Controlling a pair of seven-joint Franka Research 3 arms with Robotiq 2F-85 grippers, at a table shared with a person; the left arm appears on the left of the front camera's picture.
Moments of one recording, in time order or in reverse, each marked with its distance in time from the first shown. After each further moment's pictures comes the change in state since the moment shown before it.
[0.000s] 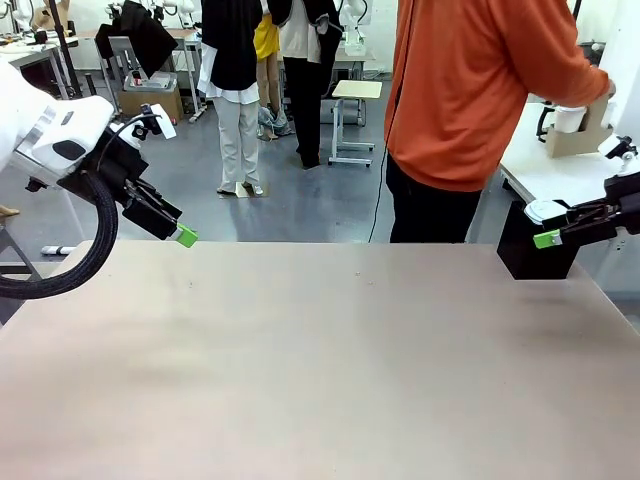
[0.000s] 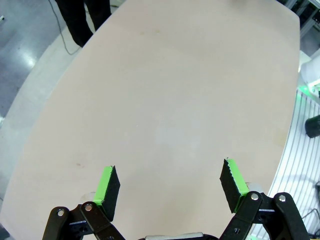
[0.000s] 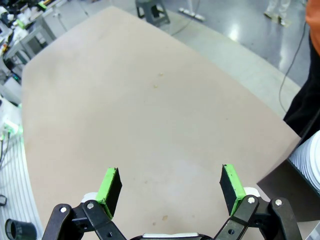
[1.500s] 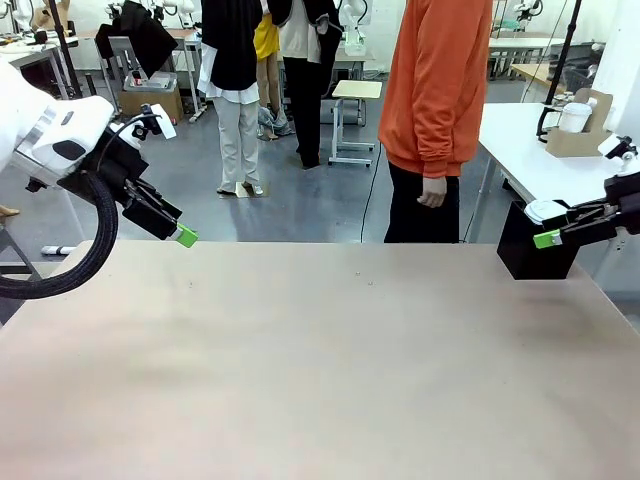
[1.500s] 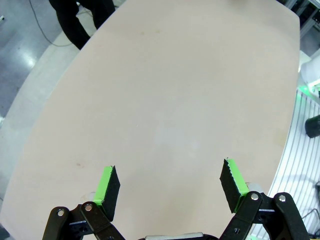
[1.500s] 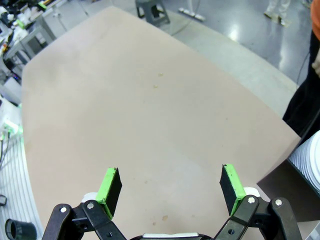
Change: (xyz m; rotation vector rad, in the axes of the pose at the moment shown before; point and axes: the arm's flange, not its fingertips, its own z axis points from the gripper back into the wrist) left arm 0.000 0.000 0.000 0.000 0.000 0.000; right arm 0.000 0.000 0.000 0.000 0.000 0.000
